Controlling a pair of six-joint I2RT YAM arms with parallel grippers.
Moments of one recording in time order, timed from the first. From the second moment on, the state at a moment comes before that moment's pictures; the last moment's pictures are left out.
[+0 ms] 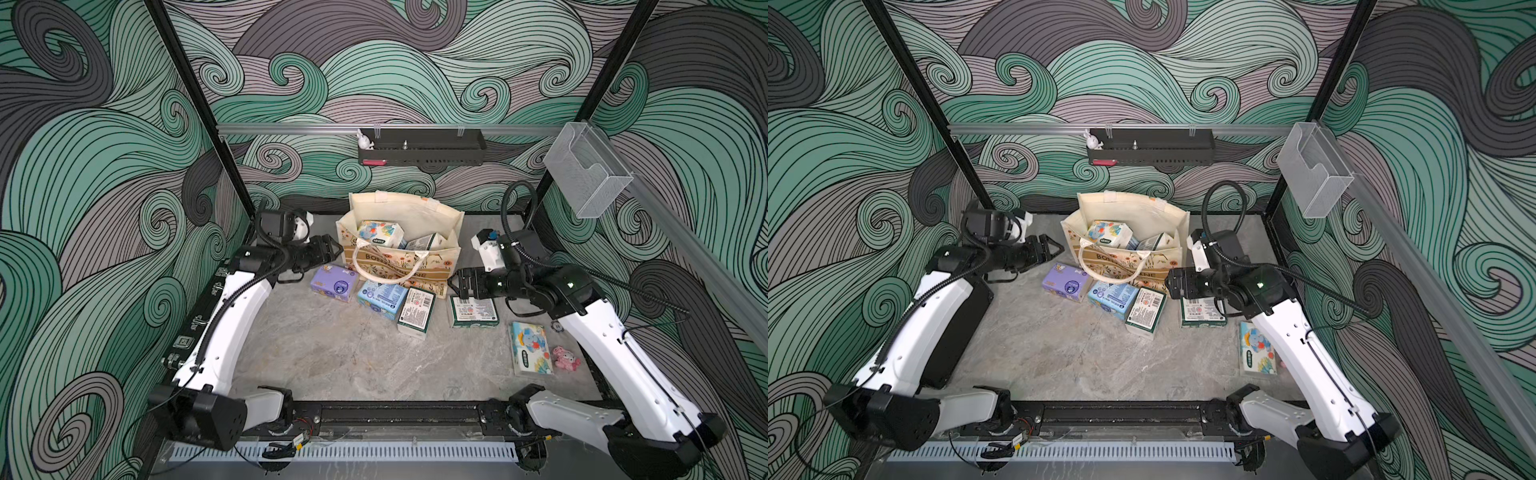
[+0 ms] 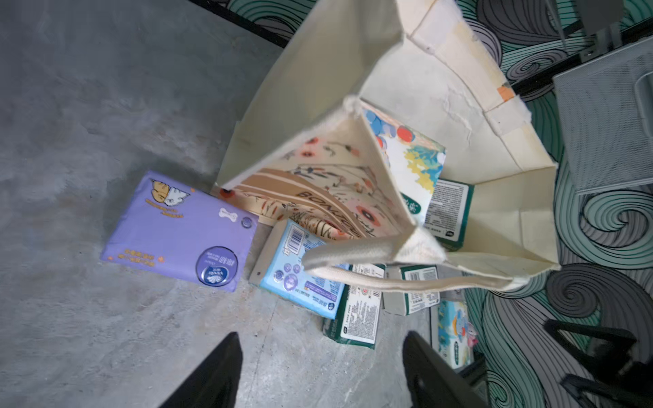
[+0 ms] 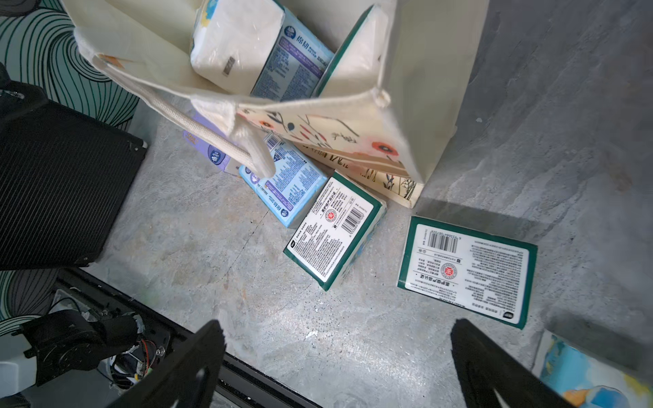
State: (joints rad) left arm -0.16 1.22 1.28 -0.84 0.43 -0.48; right arm 0.47 1.11 1.30 -1.08 -0.14 0.32
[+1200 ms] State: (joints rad) left arm -0.40 1.22 0.78 -0.57 0.66 -0.67; right arm 0.30 1.42 0.85 -0.68 0.22 0.66
